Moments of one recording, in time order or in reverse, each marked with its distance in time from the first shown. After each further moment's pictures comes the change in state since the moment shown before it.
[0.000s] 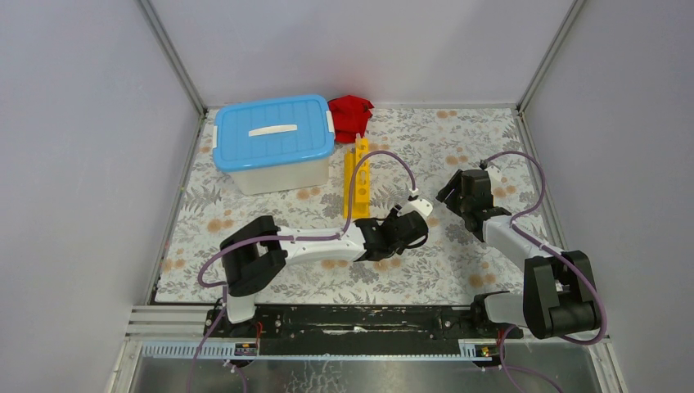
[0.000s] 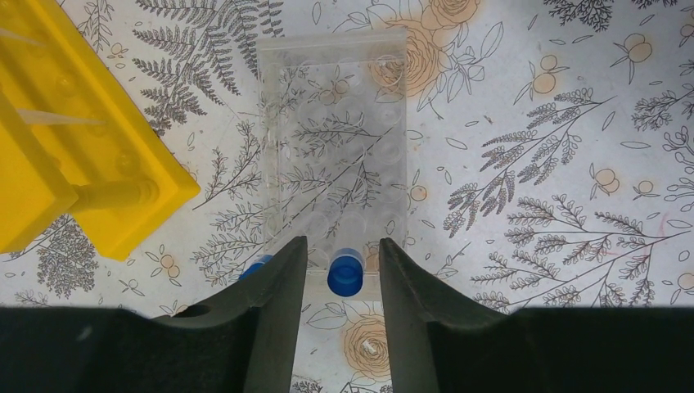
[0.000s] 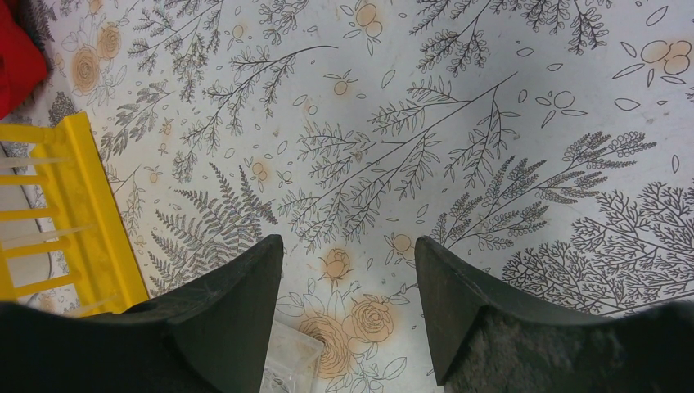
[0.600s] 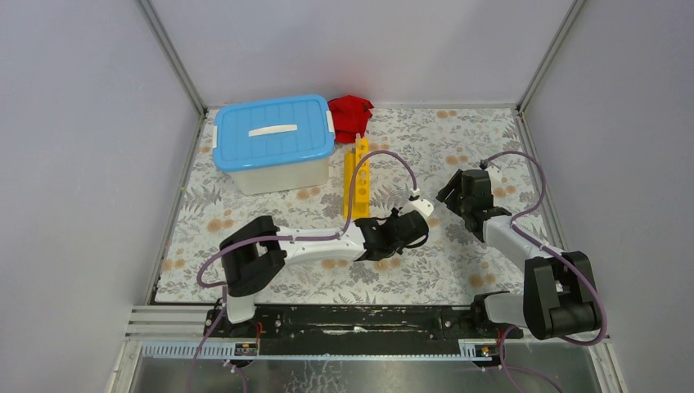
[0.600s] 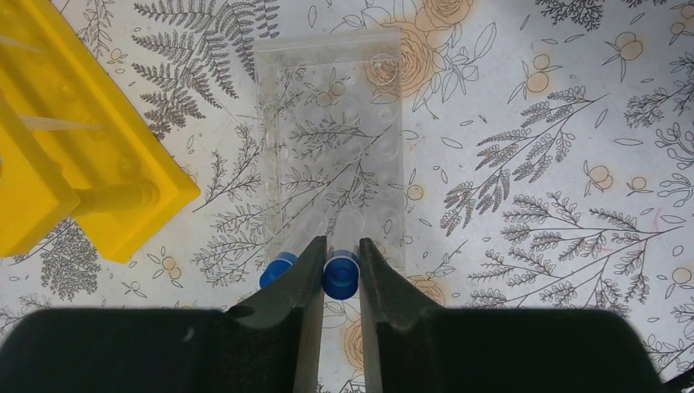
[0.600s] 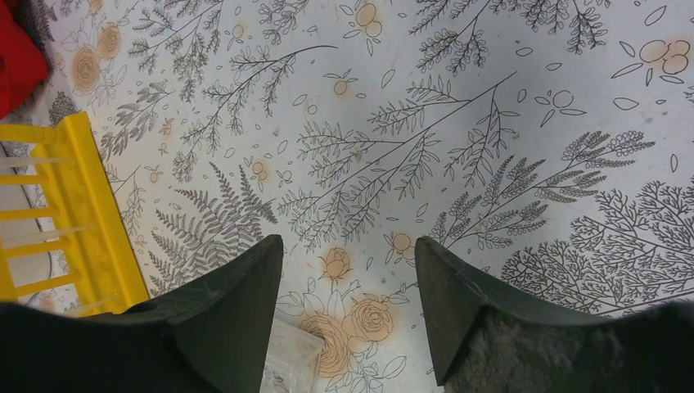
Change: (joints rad) left arm -0.001 -0.006 0.007 -0.007 0.008 0.012; right arm 0.000 -0.006 0.000 -0.003 0.000 0.000
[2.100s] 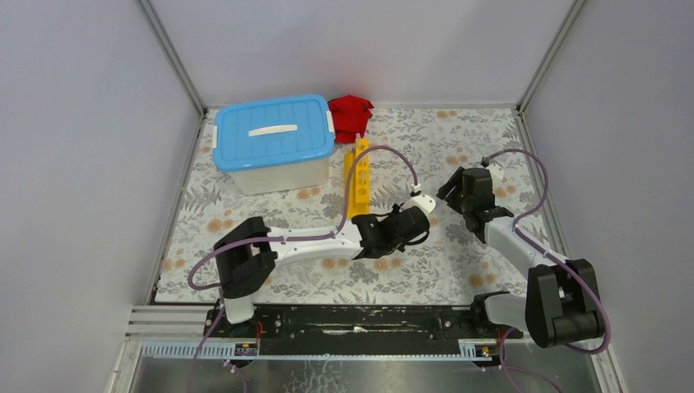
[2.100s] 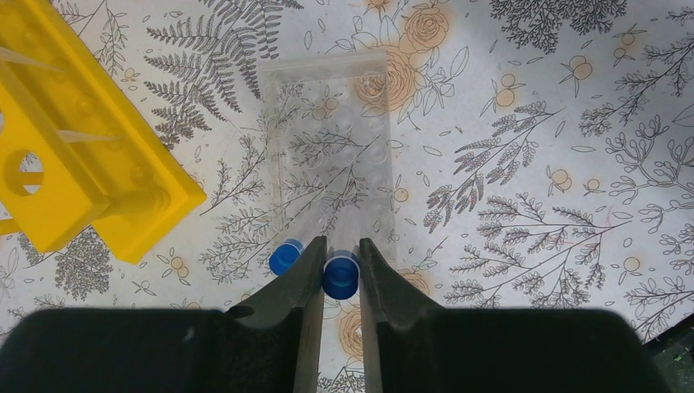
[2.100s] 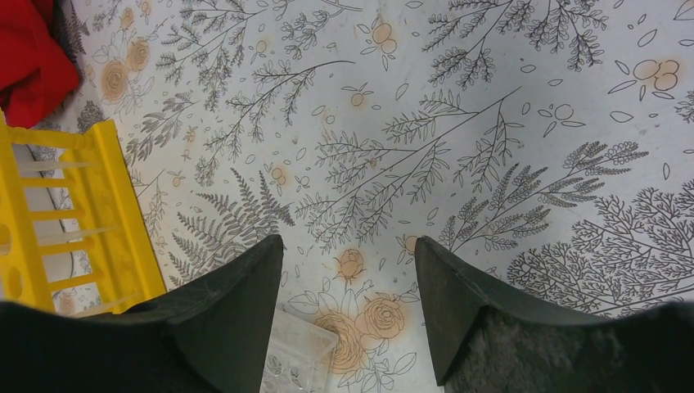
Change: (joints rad) left arm -0.008 -0.037 0.035 -0.038 0.014 0.001; right arm 0.010 -0.042 0.014 -0.026 0.017 0.000
